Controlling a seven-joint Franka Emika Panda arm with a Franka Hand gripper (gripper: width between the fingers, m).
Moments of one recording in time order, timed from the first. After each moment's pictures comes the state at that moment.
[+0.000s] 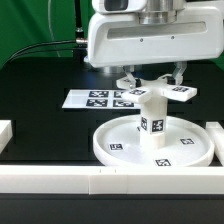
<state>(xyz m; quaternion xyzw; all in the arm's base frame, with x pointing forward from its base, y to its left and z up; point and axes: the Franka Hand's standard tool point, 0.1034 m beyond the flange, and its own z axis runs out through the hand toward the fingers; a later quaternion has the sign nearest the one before) 0.551 0.037 0.099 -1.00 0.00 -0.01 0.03</state>
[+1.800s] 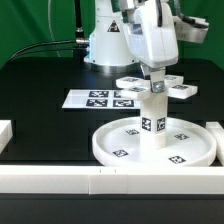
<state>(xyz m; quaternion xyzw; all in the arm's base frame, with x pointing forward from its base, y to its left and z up) 0.554 0.038 0.103 -0.71 0.69 0.01 0.12</state>
